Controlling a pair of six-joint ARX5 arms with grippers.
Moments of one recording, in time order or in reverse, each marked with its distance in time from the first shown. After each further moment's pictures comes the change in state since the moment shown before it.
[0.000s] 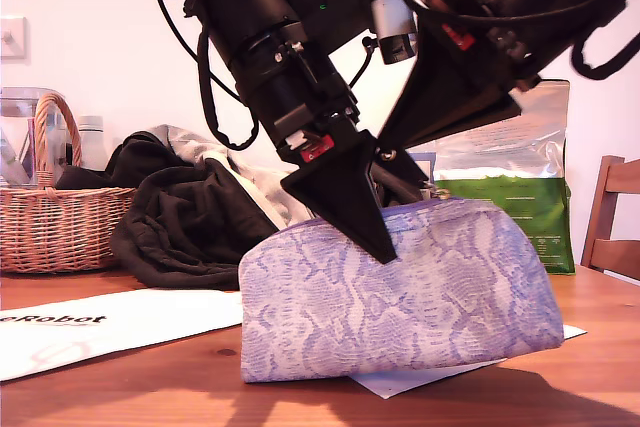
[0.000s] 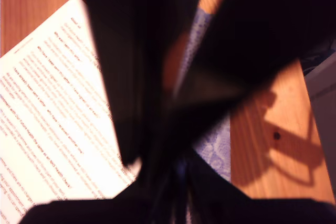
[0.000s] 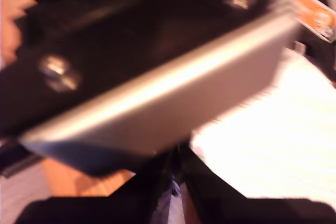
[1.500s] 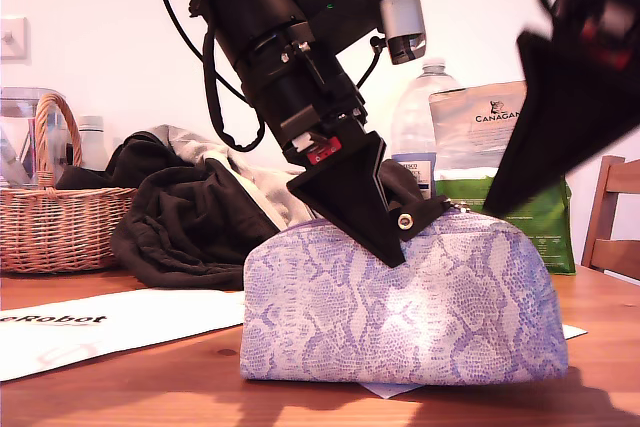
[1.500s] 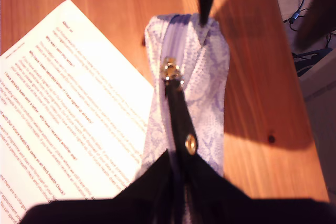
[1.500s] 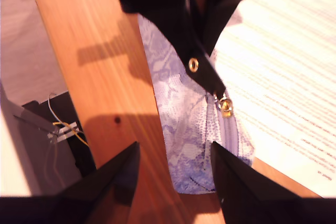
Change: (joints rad) left arm -0.013 0.001 0.000 0.001 -0.002 0.000; right arm -0.024 -0.080 0.017 -0.452 0.077 -0.294
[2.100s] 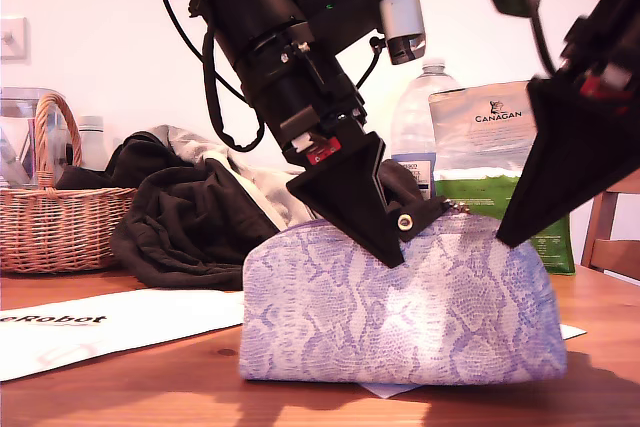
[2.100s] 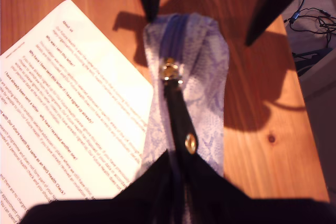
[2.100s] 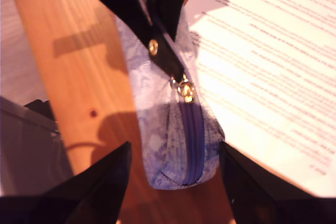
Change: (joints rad) left arm 0.001 0.000 0.000 -0.002 -0.003 0.000; right arm -0.133 0.097 0.000 0.047 -0.104 -0.101
